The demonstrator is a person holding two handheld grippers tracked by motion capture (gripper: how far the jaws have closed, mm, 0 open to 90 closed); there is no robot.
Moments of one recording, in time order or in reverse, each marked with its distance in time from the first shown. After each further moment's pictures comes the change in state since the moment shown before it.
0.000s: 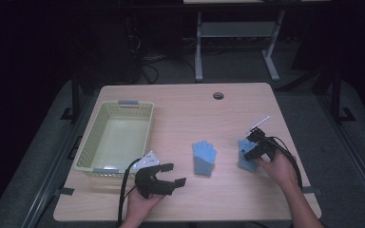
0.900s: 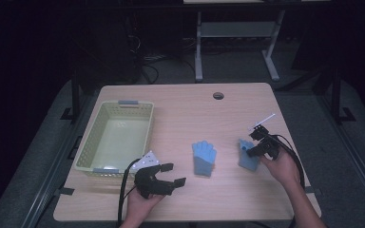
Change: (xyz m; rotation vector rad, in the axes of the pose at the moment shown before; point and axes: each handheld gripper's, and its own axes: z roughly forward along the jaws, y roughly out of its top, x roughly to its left) left arm -0.001 0.000 -0.002 -0.008 0.003 0.000; right arm 0.001 -0.001 -0.022 -0.054 0.035 -0.001
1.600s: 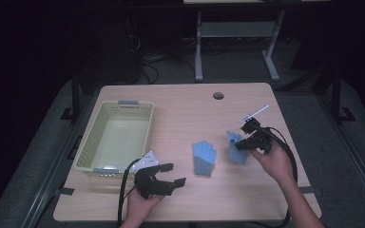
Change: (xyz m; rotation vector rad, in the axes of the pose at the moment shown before) left arm -0.001 0.000 -0.001 -0.008 -0.004 -0.001; right arm 0.036 0.026 -0.032 -0.101 0.064 -0.083
